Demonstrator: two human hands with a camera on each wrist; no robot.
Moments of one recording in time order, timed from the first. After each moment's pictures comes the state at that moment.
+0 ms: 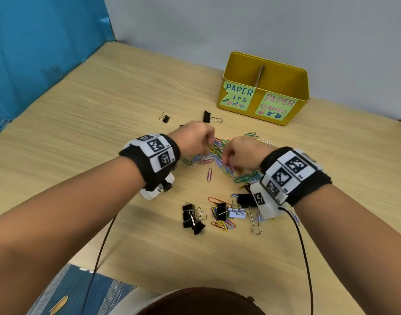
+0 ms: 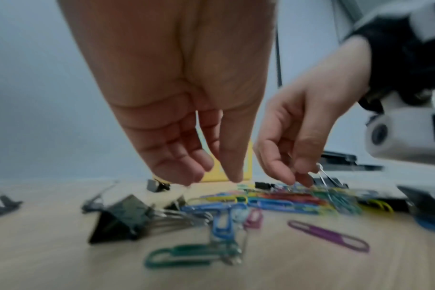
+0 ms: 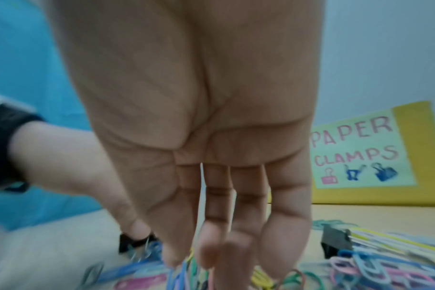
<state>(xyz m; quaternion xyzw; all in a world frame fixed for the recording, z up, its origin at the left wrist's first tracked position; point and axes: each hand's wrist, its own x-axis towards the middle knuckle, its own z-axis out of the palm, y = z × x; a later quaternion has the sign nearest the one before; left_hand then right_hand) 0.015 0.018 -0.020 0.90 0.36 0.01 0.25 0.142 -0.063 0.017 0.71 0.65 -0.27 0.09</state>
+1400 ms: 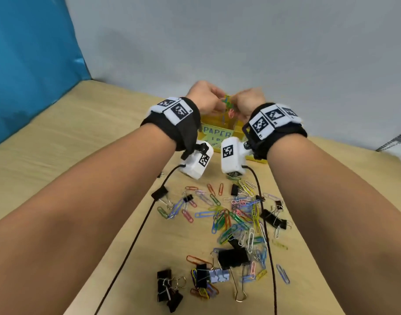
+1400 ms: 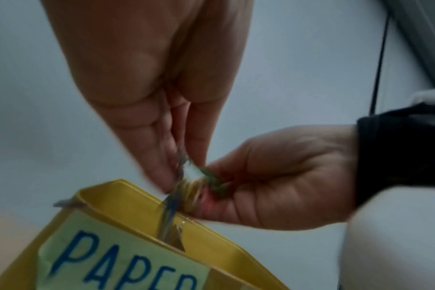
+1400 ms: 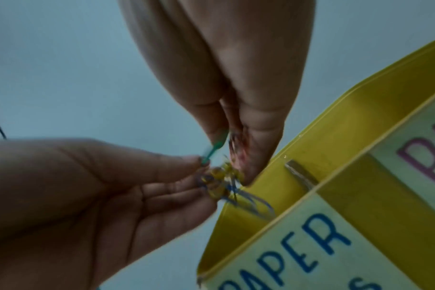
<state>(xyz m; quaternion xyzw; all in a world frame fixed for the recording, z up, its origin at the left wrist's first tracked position) 0.129 0.124 0.065 0.67 0.43 0.23 0.55 0.237 0.079 0.073 0.76 0.35 -0.36 -0.41</state>
